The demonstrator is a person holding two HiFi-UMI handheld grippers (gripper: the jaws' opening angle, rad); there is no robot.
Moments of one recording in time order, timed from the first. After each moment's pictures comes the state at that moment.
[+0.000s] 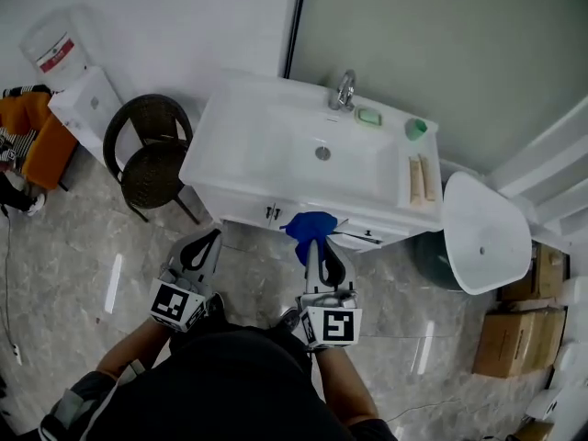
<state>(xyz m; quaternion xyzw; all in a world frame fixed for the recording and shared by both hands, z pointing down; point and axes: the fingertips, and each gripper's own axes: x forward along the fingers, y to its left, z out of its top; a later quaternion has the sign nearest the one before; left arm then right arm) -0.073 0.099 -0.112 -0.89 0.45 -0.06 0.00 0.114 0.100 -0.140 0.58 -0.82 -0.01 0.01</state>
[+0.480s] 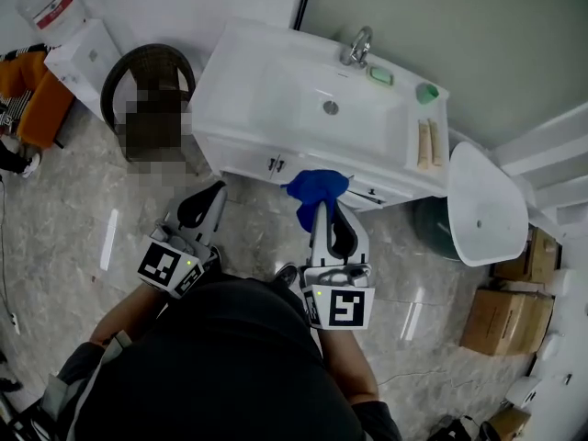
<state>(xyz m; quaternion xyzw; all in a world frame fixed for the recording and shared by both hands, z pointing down) -0.079 0.110 -0.141 -0.90 0.44 0.00 -0.04 0.087 0.123 -0.190 0.57 -0.82 -0.04 0.00</state>
